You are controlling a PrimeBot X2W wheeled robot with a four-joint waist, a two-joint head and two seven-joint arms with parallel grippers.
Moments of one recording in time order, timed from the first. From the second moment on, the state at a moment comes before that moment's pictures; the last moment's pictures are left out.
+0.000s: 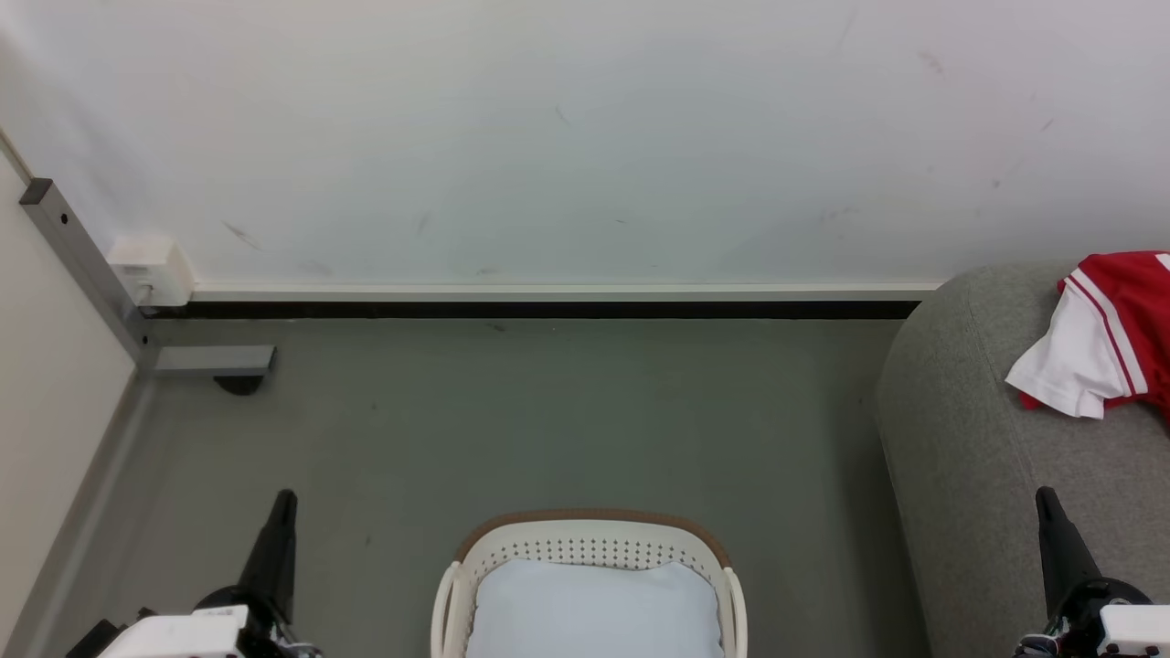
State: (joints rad) left arm -0.10 0.05 0.11 0.25 -1.61 -0.13 0.11; right arm -0.10 -0.05 -0.11 0.25 1.61 0.13 0.11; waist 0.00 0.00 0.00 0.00
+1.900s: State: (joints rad) left arm -0.10 0.05 0.11 0.25 -1.61 -0.13 0.11; right arm -0.10 -0.05 -0.11 0.25 1.61 0.13 0.11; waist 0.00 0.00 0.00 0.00
